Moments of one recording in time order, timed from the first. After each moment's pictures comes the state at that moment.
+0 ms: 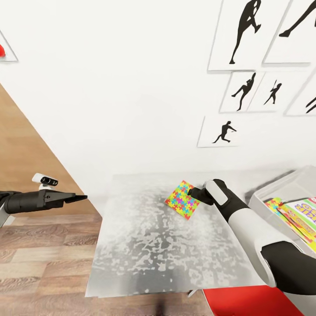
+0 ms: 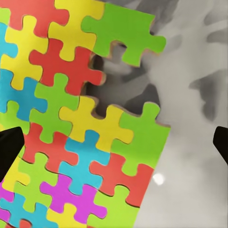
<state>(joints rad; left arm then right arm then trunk) -0.71 0.64 -0.06 -1.19 0.56 1.04 -1.57 -1.09 -0.03 0.27 -0.54 -0.94 0.68 -0.49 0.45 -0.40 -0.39</state>
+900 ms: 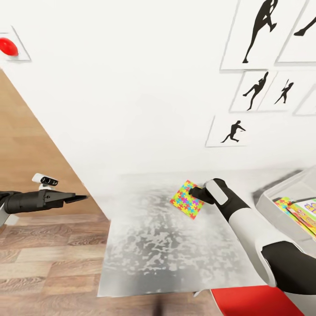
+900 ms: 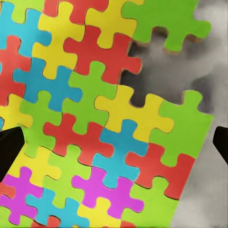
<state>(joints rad) -0.71 0.64 -0.06 -1.19 0.56 1.04 -1.57 -1.10 -0.03 0.27 -0.54 -0.91 0.68 -0.50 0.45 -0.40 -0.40</state>
